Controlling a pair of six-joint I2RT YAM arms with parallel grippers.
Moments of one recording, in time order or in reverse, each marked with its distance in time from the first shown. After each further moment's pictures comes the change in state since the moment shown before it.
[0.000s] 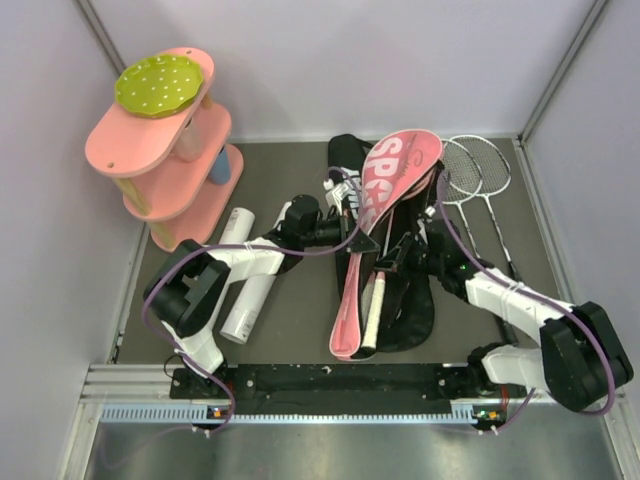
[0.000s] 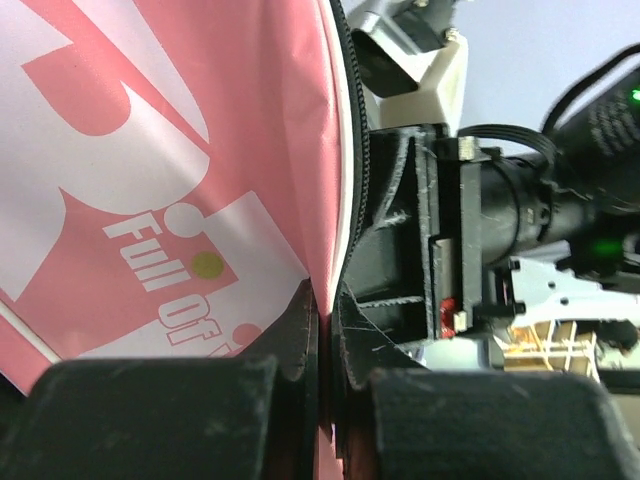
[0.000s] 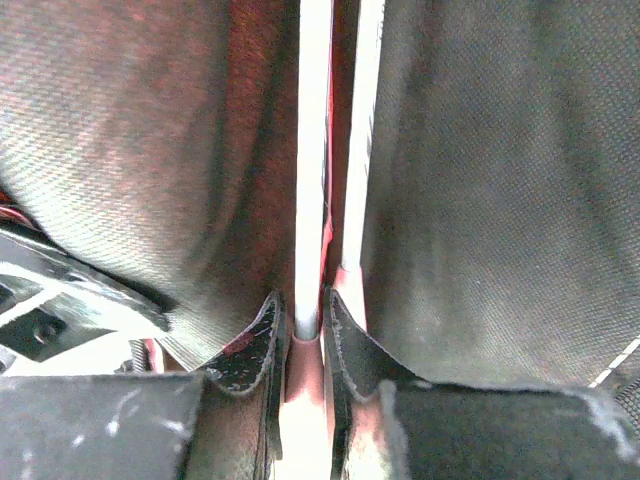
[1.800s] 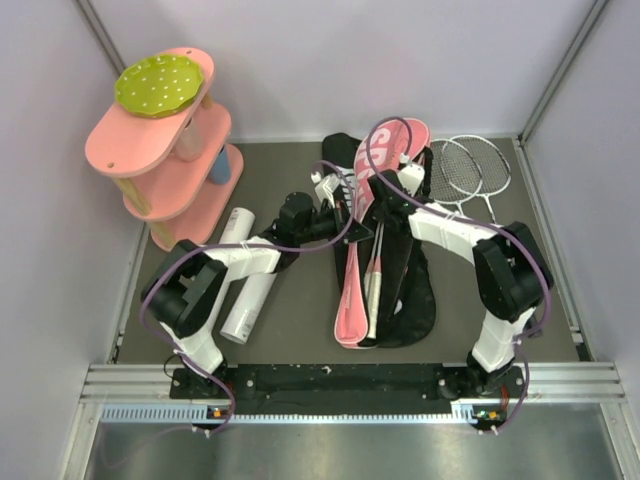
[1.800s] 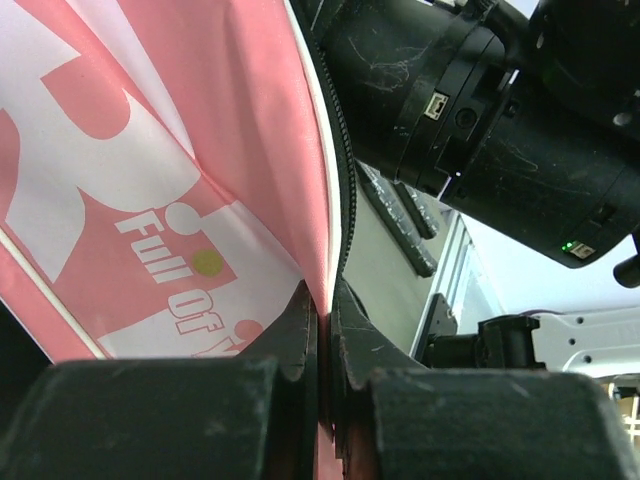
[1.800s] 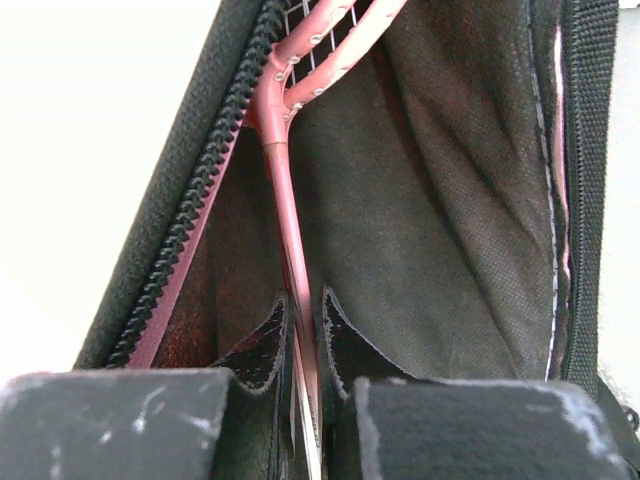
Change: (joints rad) left arm 0.023 -0.024 -0.005 0.026 -0.159 0.055; right arm 0.114 0.571 0.691 -0.275 0.889 -0.230
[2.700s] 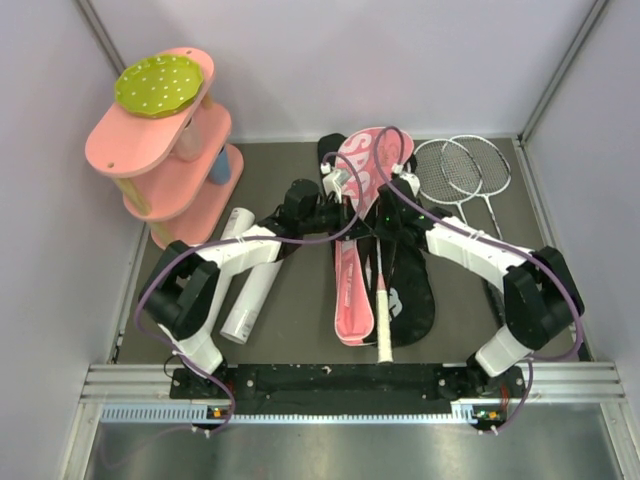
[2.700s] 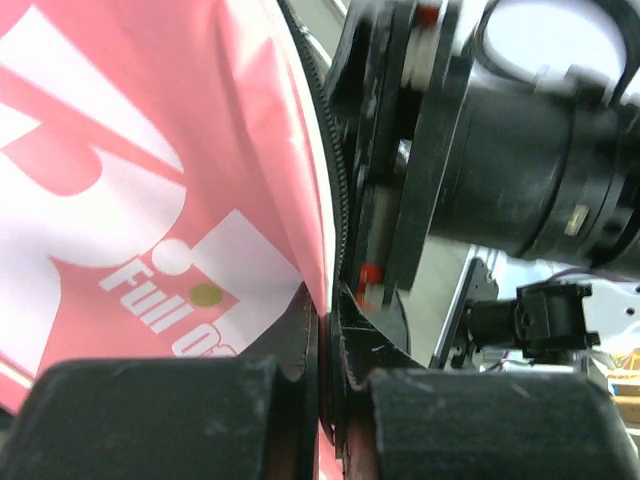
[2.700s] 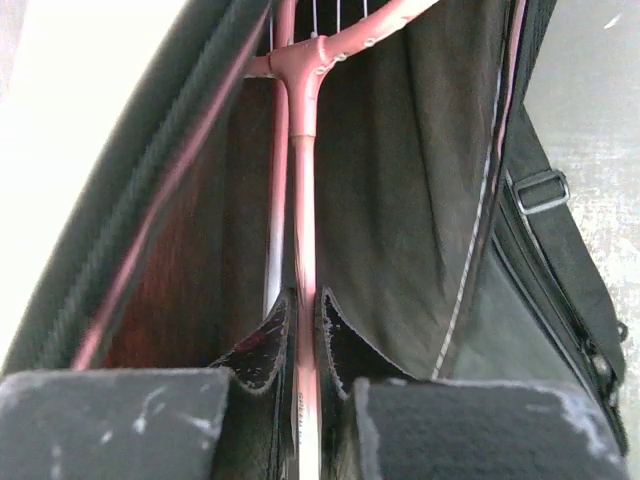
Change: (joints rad) left arm -0.001 -0.003 0.141 -0.268 0.027 0.177; right arm 0.037 -0.200 -0.111 -0.094 -0.289 -0.142
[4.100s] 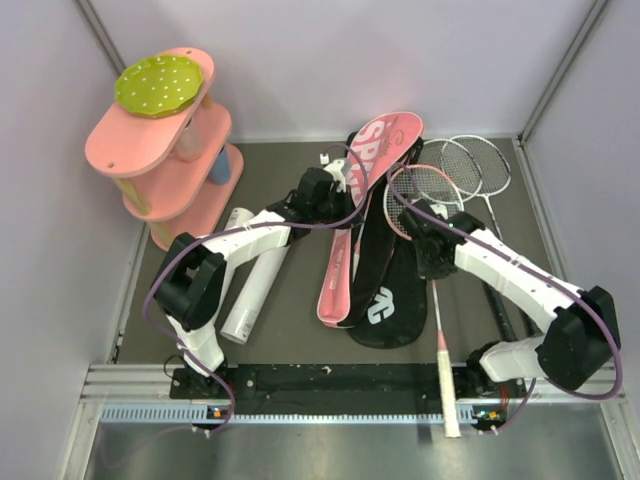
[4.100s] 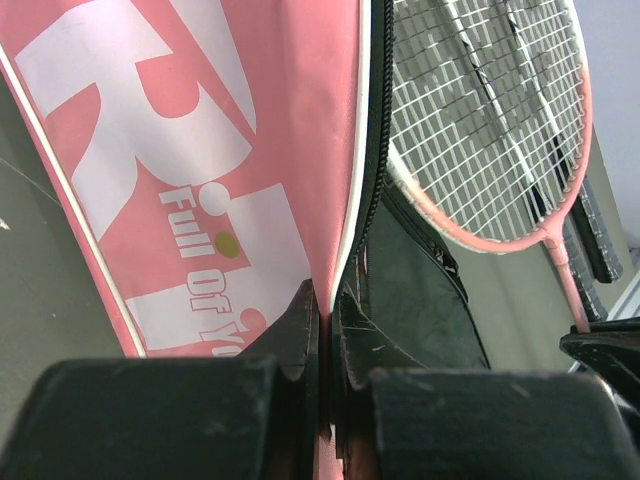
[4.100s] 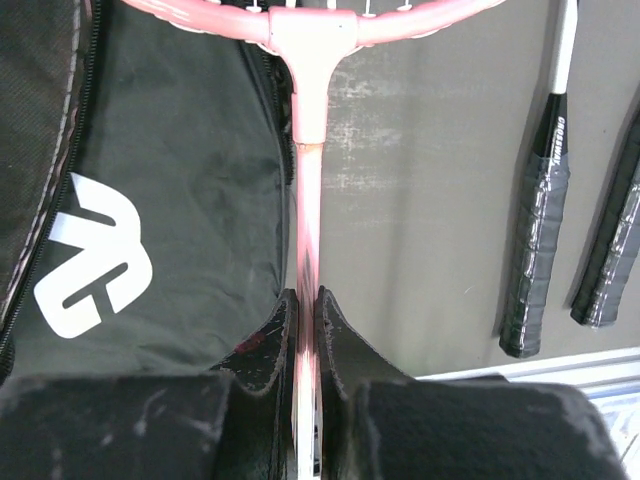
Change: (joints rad) left arm 0.006 0.082 0.197 -0.307 -0.340 0.088; right arm 0.002 -0.266 -0.031 -0.745 0.153 -0.140
